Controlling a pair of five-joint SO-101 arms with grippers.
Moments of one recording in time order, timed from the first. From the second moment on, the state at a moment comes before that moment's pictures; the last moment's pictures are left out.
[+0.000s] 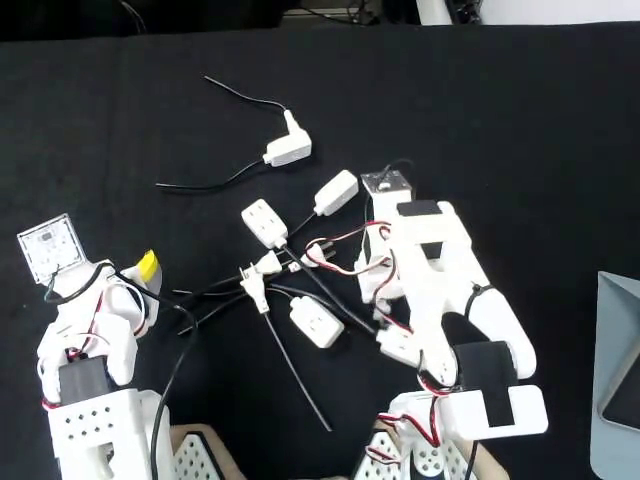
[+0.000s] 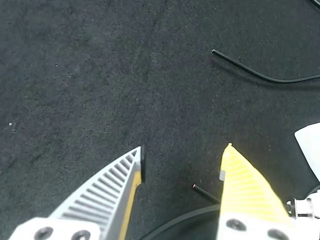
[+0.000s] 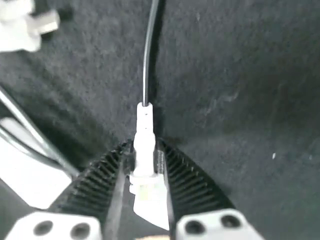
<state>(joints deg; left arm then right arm) -21.3 -84.5 81.0 53.5 9.3 -6.3 -3.0 38.8 69.8 3.6</state>
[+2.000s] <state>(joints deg) 7.3 -84.8 72.9 49.5 0.9 -47.2 -63.0 67.8 39.0 -6.5</state>
